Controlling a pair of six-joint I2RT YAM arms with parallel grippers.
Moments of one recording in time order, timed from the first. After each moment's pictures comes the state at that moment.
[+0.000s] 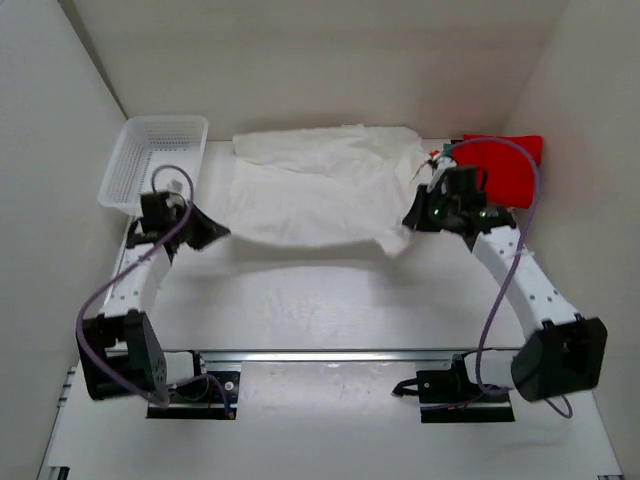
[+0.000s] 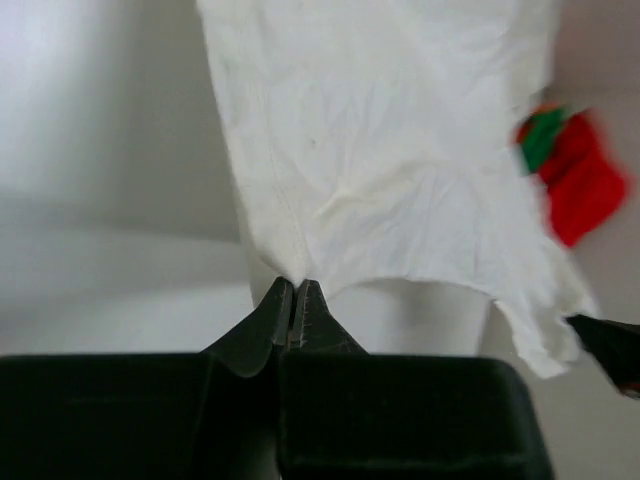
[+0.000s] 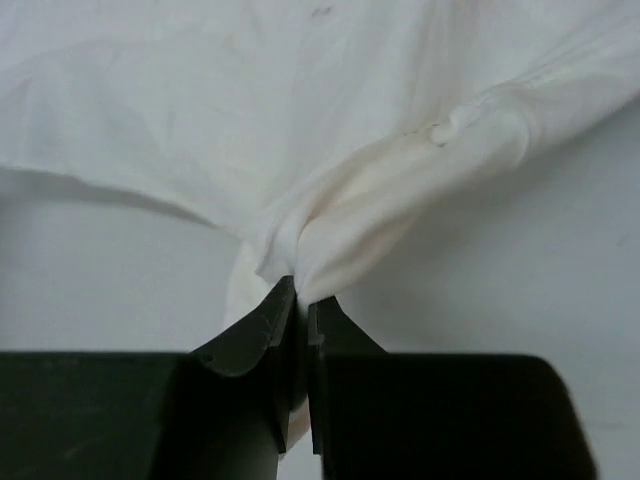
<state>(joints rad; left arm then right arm) 0.17 1.35 0.97 -0.25 0.56 -0.68 0.12 1.35 1.21 -0.52 -0.31 0.23</state>
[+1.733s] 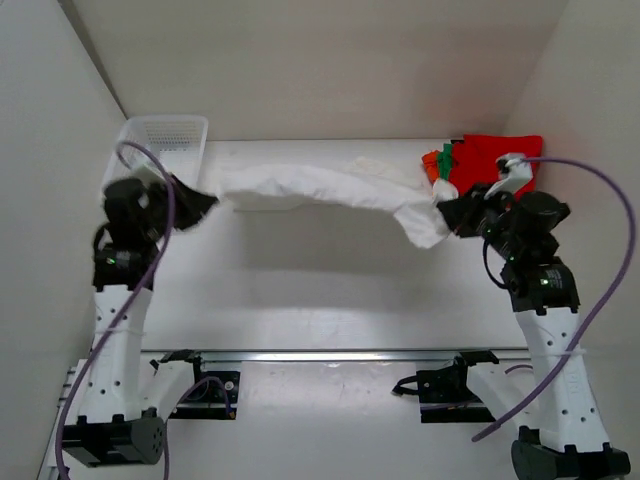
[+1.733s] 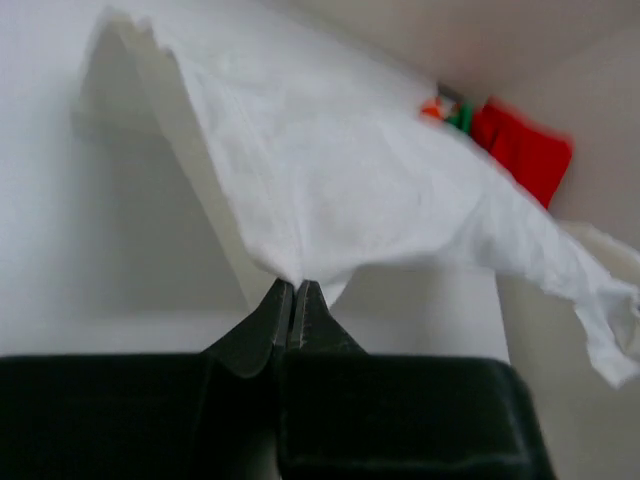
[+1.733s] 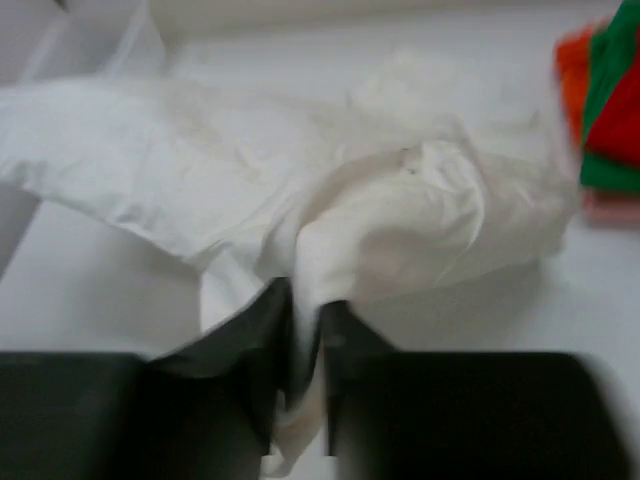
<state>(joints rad) 0.06 0.98 1.24 -0.54 0.38 -0.55 0.05 0.84 1.13 -0.47 -0.32 0.27</state>
